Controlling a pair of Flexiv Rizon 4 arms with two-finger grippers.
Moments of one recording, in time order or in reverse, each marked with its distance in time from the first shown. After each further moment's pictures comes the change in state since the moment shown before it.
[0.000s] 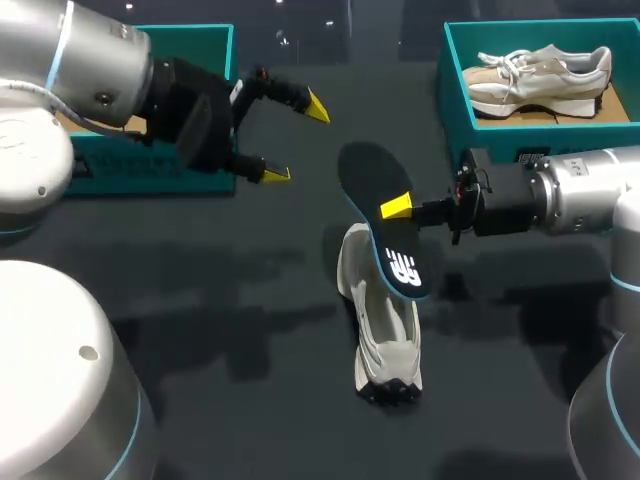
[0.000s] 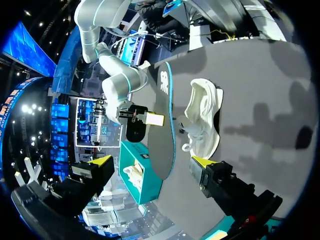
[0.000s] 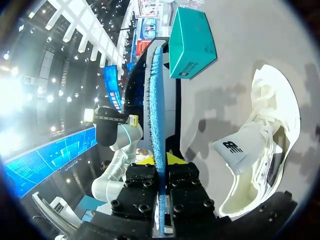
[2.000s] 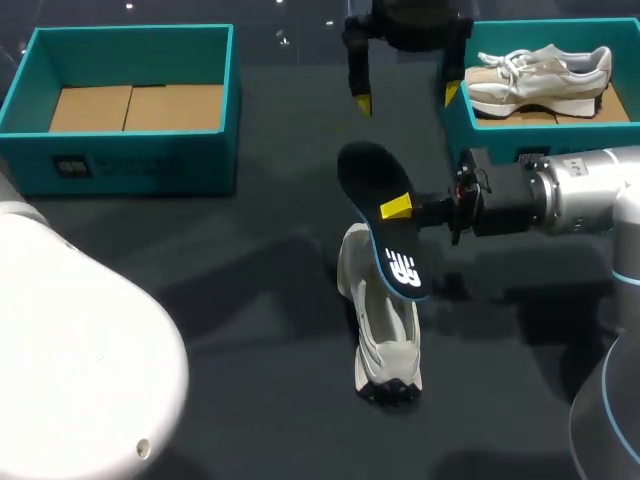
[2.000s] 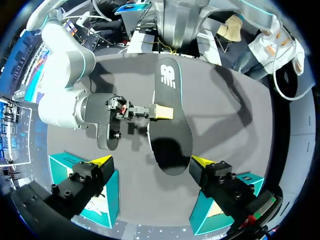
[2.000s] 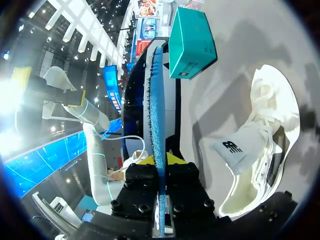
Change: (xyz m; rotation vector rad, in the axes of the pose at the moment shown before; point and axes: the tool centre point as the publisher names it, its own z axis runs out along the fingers) left arm -0.089 0.014 0.088 0.044 0.945 0.032; right arm 0.000 0.000 0.000 0.000 -0.001 0.000
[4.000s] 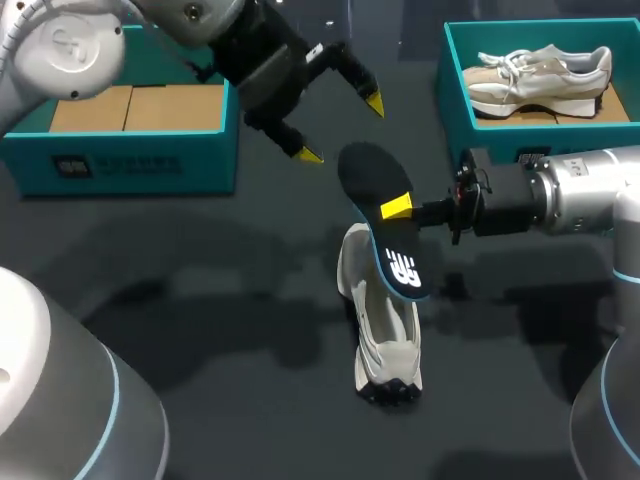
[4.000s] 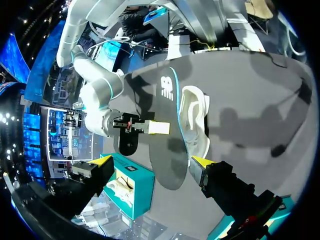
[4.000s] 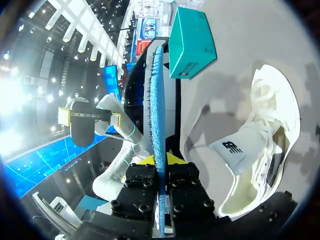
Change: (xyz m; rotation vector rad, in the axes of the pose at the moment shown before) left arm 0.075 -0.026 0.016 0.014 -0.663 0.050; right arm 0.000 0.000 0.000 0.000 0.001 -0.001
